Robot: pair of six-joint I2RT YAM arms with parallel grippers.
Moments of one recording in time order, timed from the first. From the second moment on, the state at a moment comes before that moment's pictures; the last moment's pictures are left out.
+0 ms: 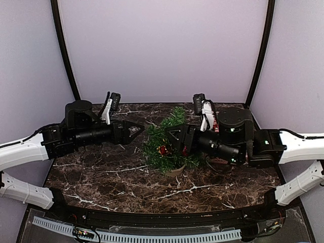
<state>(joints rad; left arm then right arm) -0.87 1.07 0.86 -0.07 0.06 -0.48 1.34 1.22 1.05 -0.09 0.45 0.69</state>
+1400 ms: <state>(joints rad) -0.08 1.14 0.95 -0.34 0.30 -0.18 0.27 1.56 1.07 -0.45 0.14 0.32</state>
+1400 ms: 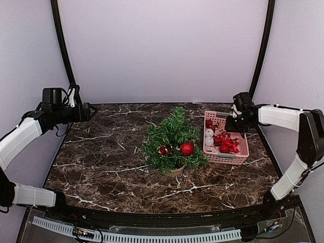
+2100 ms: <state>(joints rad) -0.08 1.13 0.93 -0.34 0.26 -0.16 0.38 1.83 1.21 -0.38 -0.07 0.25</state>
